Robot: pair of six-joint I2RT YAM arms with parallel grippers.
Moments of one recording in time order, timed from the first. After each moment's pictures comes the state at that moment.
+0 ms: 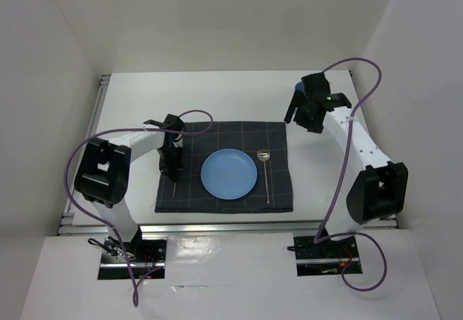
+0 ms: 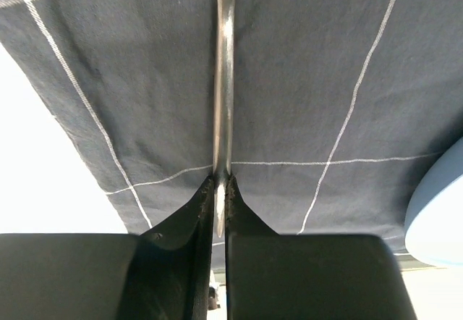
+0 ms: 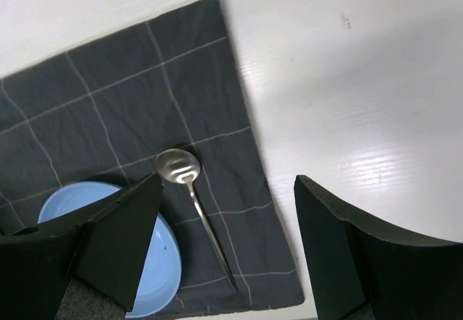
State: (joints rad) left arm -0.29 1.76 1.09 -0.83 0.06 -0.35; right arm 0.21 1.53 1.38 -0.82 0.17 0.54
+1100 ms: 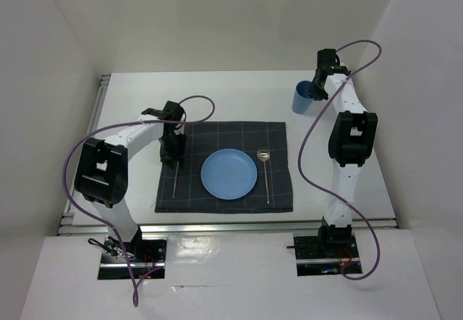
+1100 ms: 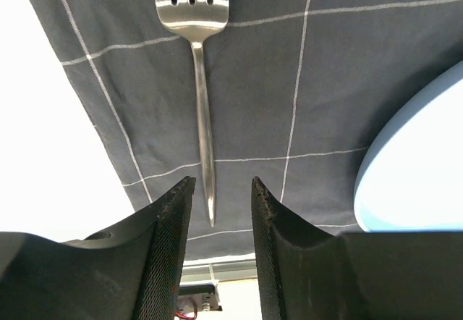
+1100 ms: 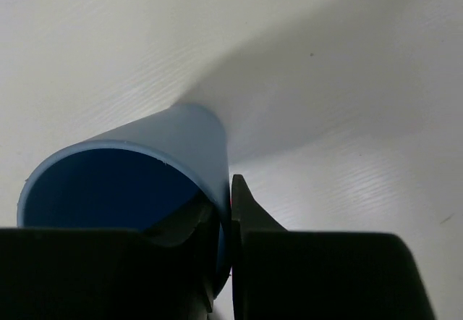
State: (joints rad) left arm -0.28 1.76 1.24 -0.90 0.05 -0.31; right arm -0.04 2.24 2.03 -0.74 0.18 0.45
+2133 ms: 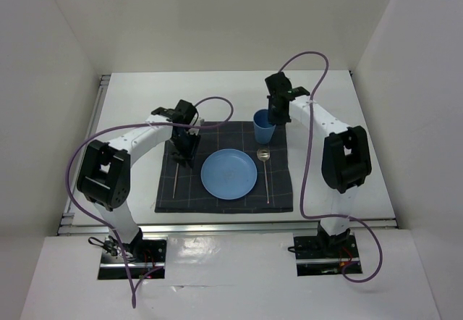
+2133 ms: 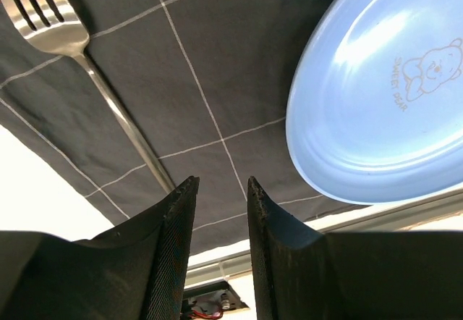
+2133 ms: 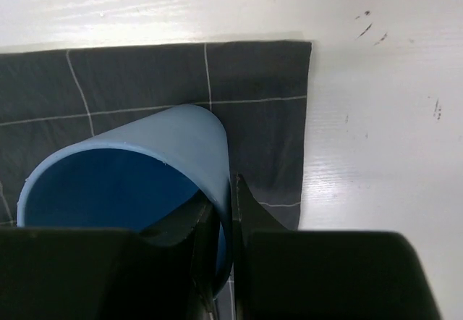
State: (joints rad) left arm -0.40 1.75 1.30 -0.91 0.12 -0.19; right arm 0.35 1.89 1.57 -0.71 0.23 0.38
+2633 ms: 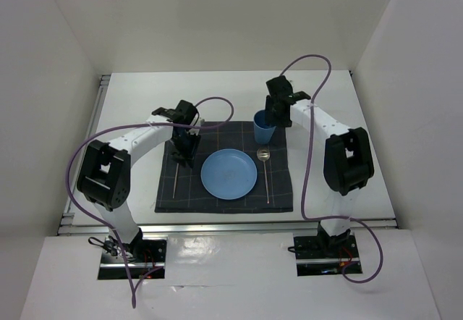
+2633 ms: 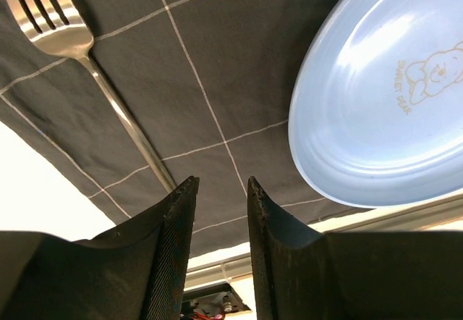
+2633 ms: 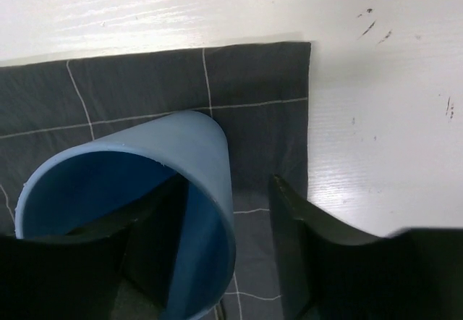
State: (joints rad) left arm -0.40 1.75 1.29 -0.91 0.11 -0.19; right arm 0.35 1.87 1.48 -0.61 0.23 0.42
